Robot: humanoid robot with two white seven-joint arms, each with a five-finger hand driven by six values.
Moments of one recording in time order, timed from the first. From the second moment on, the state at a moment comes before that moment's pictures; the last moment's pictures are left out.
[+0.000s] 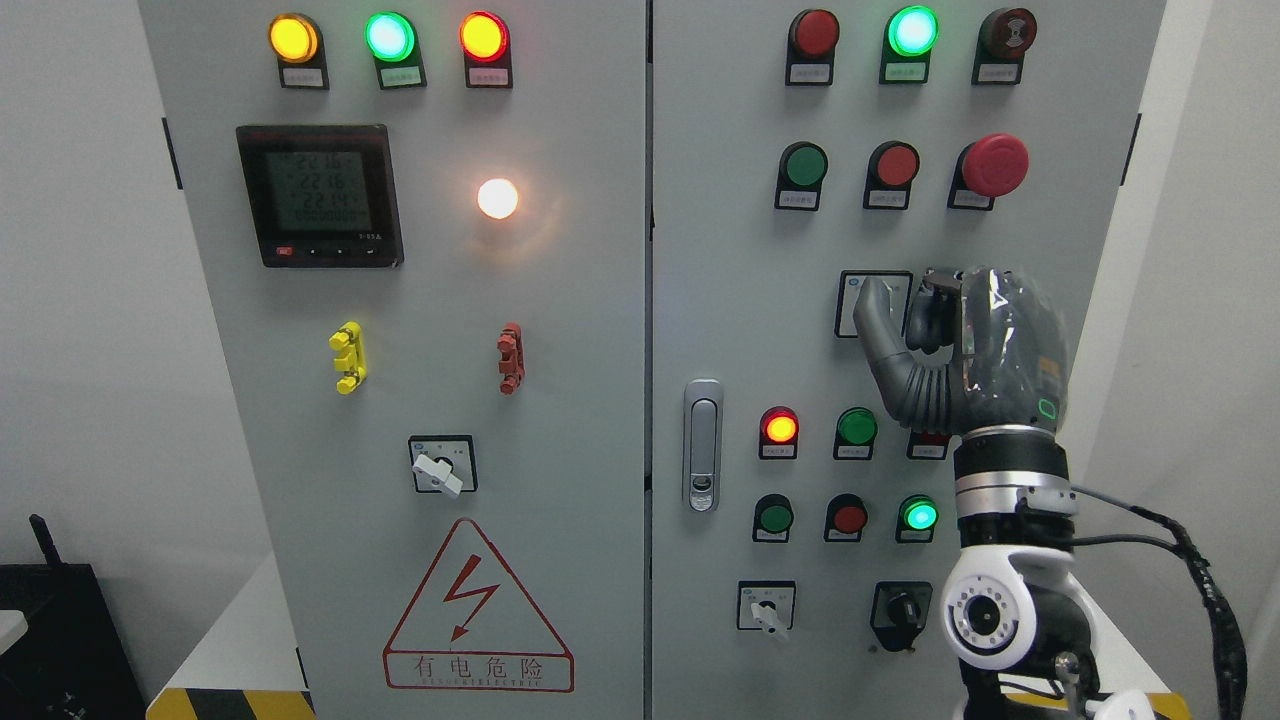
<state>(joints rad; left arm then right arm) 0.04 -0.09 0.00 0.00 0.00 -0.09 0.11 -0.71 0.03 0.07 -1.83 0.96 0.28 0.02</state>
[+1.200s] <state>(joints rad) 0.04 -0.09 0.00 0.00 0.00 -0.09 0.11 -0.46 0.00 0.02 -2.02 0.95 -0.06 -0.05</state>
